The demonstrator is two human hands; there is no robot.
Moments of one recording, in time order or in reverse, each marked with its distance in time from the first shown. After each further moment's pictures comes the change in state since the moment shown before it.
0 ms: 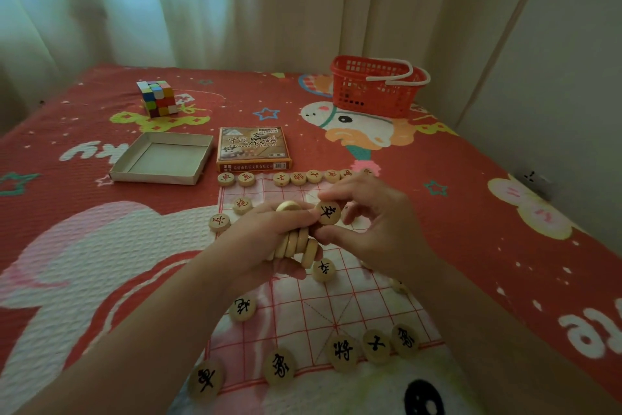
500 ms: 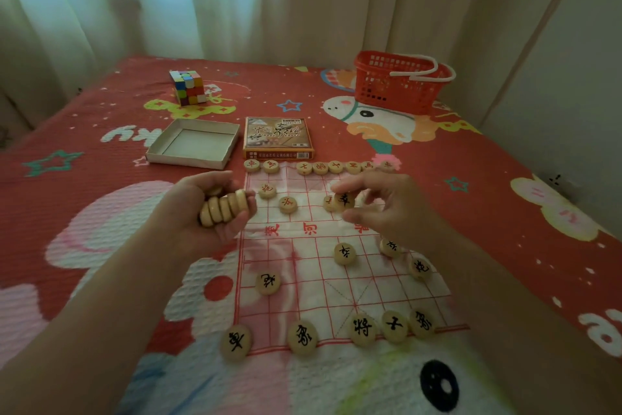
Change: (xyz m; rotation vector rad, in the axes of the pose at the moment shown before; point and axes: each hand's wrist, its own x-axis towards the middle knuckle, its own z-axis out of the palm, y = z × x) left_hand -0.028 0.015 -0.066 -0.548 0.363 -0.126; right_hand 0.008 0.006 -0.007 -0.039 -0.225 0.166
